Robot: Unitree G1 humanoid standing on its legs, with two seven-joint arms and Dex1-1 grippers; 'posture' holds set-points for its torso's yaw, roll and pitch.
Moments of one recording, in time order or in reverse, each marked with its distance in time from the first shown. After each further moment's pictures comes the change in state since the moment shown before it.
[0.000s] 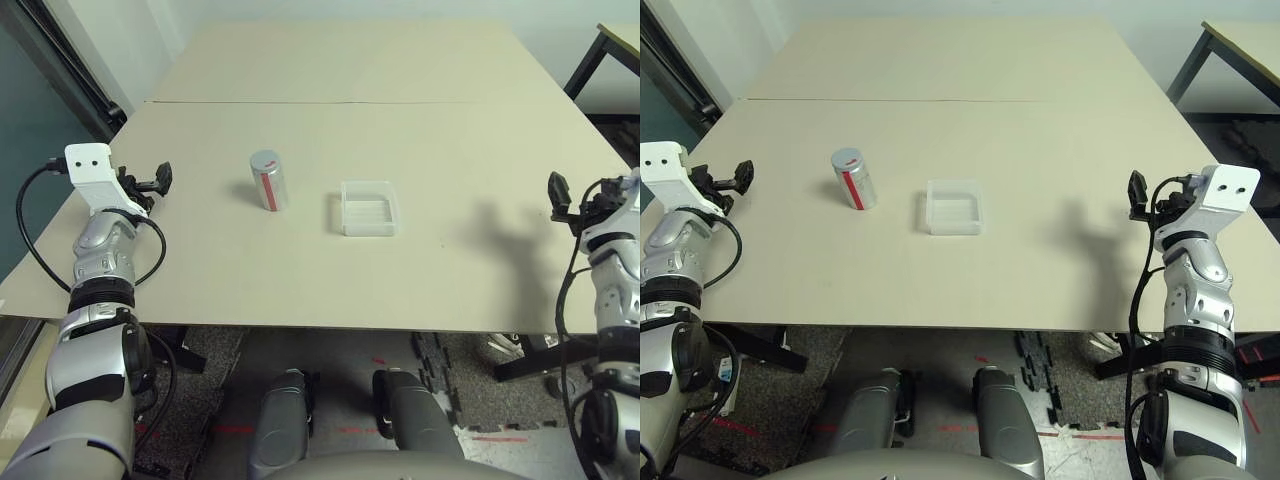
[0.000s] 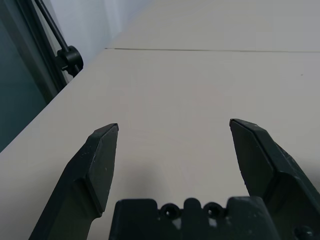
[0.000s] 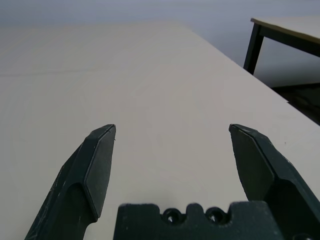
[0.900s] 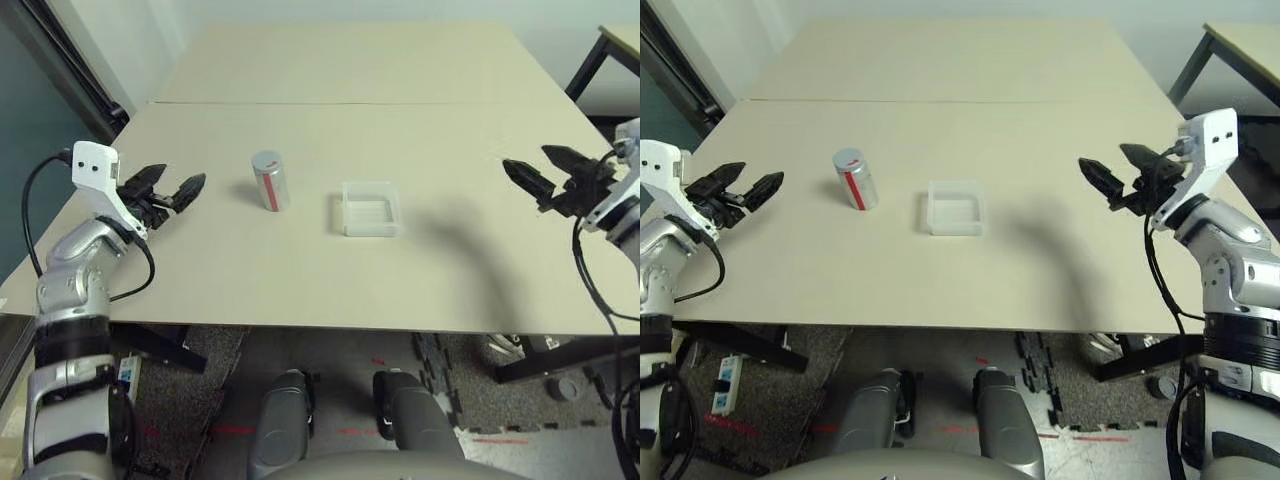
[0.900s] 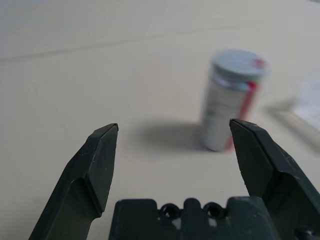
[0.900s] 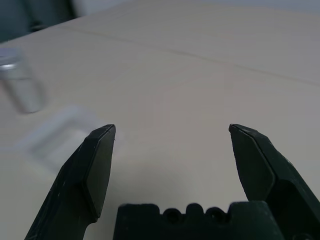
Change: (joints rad) left arm 0.475 -0.028 -0.045 -1.020 -0.247 0.578 -0.265; right arm 0.035 -0.185 0.147 -0.491 0.244 0.545 0.454
